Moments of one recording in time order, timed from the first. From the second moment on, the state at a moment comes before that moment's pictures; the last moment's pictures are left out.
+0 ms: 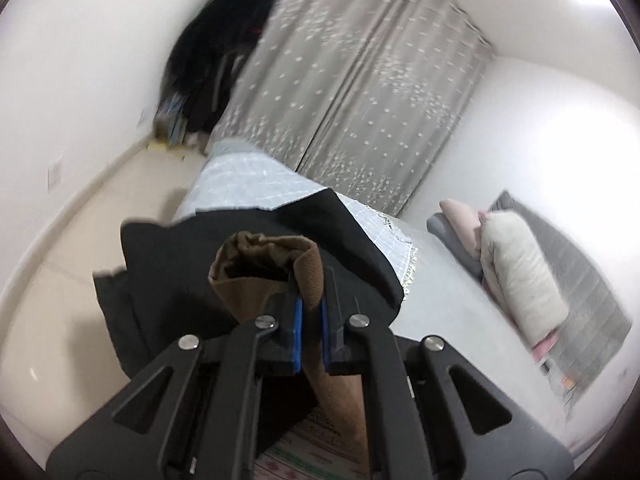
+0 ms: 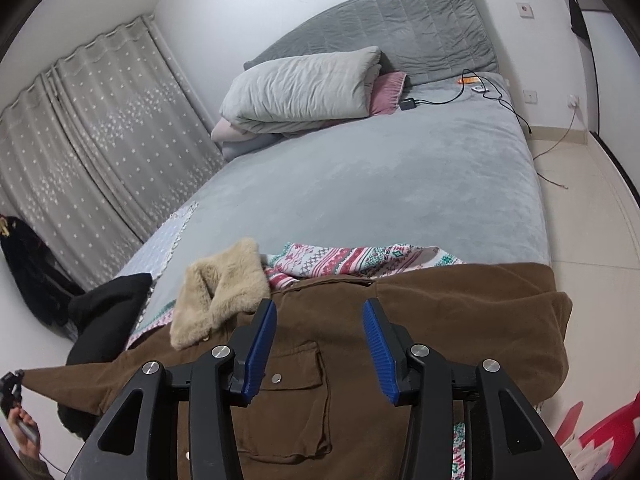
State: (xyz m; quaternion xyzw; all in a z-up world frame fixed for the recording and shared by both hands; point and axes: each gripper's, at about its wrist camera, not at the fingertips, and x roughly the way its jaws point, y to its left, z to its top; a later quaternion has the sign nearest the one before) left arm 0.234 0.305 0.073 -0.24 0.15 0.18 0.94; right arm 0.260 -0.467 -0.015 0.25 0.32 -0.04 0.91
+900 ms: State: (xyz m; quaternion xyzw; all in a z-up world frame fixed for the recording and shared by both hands) left arm 0.200 0.407 -0.063 -0.51 0.28 0.18 0.79; right arm 0.267 -0.450 -0.019 0.24 0.34 -0.02 0.91
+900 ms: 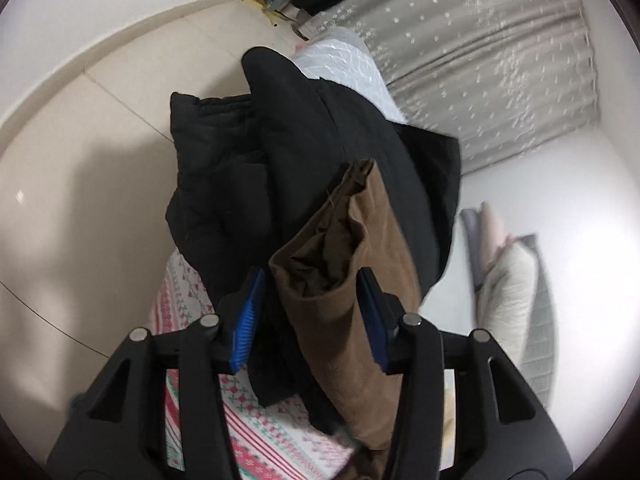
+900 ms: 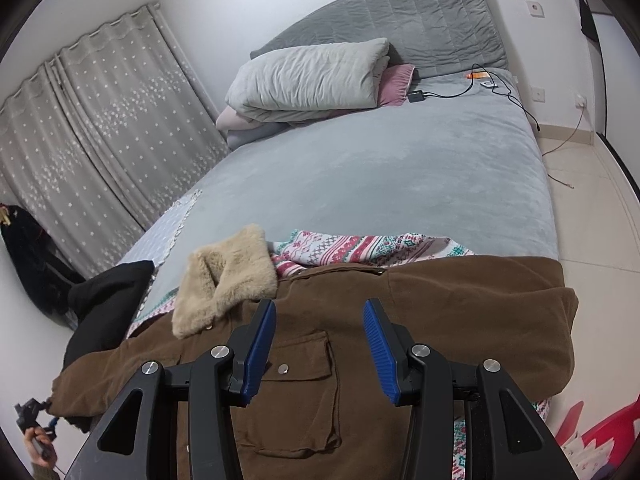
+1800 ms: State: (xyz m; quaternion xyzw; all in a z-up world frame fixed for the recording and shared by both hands) left arm 0.252 0.397 -0.010 -0.44 0.29 0.18 0.83; right arm 0.287 -0.543 -0.180 0.50 0.48 -0.03 0.72
